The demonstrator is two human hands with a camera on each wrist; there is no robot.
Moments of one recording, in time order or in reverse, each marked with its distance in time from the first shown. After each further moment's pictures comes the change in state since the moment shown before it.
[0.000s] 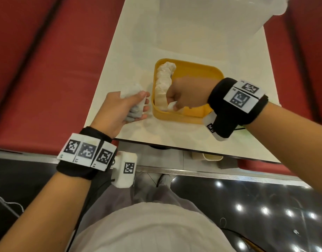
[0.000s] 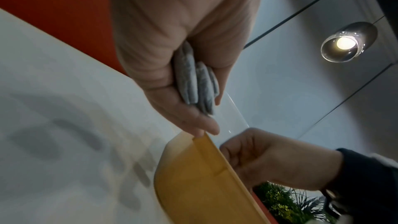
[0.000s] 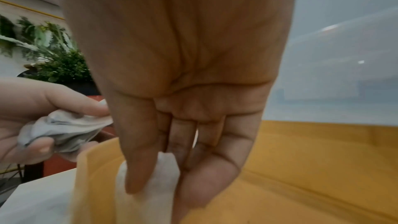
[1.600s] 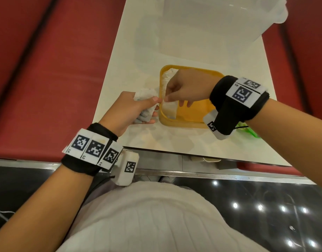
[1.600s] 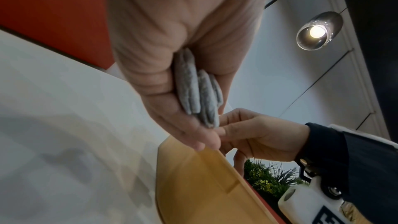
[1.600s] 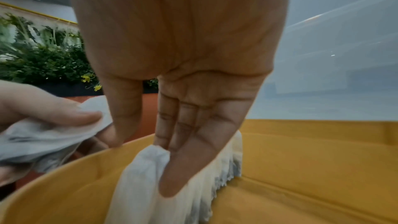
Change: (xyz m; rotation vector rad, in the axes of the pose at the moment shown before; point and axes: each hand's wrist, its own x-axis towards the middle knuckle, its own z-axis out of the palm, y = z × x) left_hand 0.024 0.009 -0.006 0.178 -0.153 -0.015; right_hand 0.014 -0.008 -0.019 0.272 0.055 0.080
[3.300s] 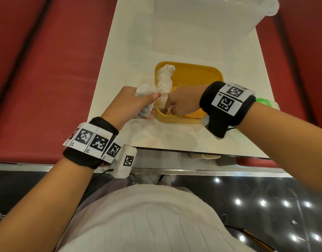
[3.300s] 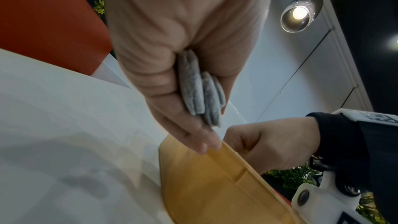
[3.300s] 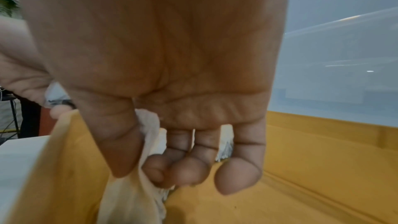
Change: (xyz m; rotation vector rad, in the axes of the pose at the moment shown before) left_hand -0.001 0.015 0.015 0.237 0.036 -0.003; right_hand -0.010 -0.001 0.020 -0.410 -0.266 0.017
